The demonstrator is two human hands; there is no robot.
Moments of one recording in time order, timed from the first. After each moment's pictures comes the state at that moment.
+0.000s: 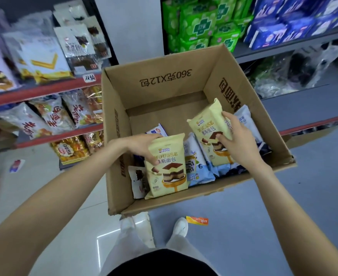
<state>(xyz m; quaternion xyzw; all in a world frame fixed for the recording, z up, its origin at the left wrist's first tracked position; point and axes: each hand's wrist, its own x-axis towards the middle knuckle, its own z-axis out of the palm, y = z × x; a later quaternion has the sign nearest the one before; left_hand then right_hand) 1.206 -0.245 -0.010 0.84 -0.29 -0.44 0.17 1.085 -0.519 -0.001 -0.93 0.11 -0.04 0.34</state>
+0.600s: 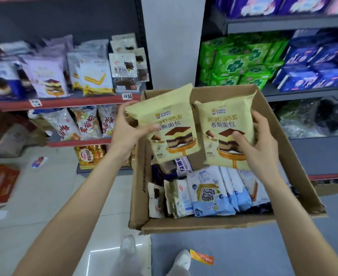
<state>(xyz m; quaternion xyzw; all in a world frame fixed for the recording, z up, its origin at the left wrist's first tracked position) 1.188 -0.184 0.078 0.72 0.01 0.03 0.69 1.119 -0.475 0.073 -0.85 0.04 -0.18 0.50</state>
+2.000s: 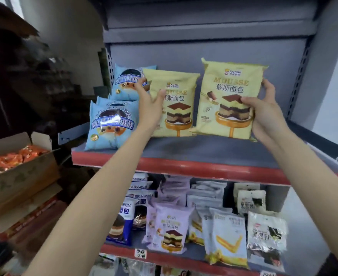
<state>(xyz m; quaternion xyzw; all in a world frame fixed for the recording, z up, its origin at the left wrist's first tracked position) 1.583 0.251 0.356 0.68 -0.10 0.42 0.59 1.553 0.008 0.367 -0.56 -0.16 -0.15 0.80</state>
